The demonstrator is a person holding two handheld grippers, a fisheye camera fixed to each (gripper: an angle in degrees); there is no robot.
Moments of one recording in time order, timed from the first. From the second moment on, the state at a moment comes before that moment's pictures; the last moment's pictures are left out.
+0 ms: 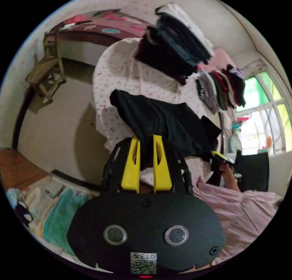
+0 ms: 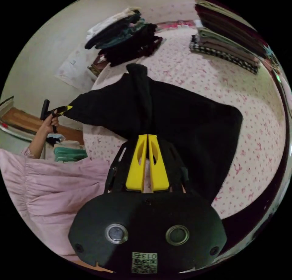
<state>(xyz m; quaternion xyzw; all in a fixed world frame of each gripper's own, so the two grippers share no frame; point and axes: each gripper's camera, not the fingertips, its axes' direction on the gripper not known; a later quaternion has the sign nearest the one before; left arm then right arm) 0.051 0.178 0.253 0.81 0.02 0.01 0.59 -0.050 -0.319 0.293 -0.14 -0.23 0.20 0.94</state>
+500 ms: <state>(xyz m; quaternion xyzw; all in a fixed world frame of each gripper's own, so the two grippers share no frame) 0.005 0.157 0.302 0.86 0.11 -0.05 0.49 0.018 -0.351 0.305 -0.14 -0.17 0.20 0.96</state>
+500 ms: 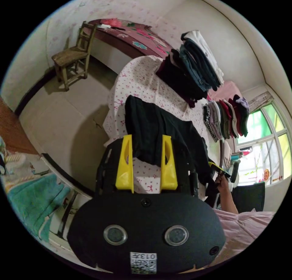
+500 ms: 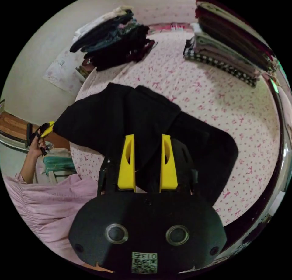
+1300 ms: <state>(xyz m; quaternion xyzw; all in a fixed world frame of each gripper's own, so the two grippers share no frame) -0.030 0.171 0.278 0.84 0.26 0.21 0.43 0.212 -0.163 0.018 0.14 0.00 0.39 0.91</state>
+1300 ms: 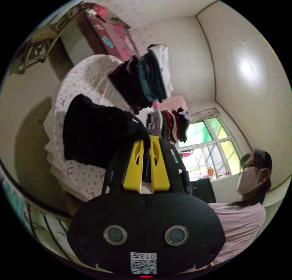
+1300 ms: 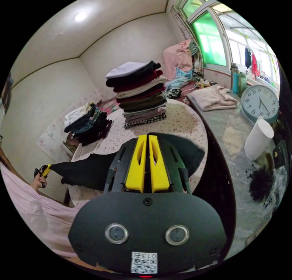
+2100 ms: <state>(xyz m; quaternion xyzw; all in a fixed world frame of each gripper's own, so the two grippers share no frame) -0.077 0.194 0.138 0.90 0.16 0.04 0.42 0.331 -0.273 0.112 0.08 -0.09 0.42 0.90</state>
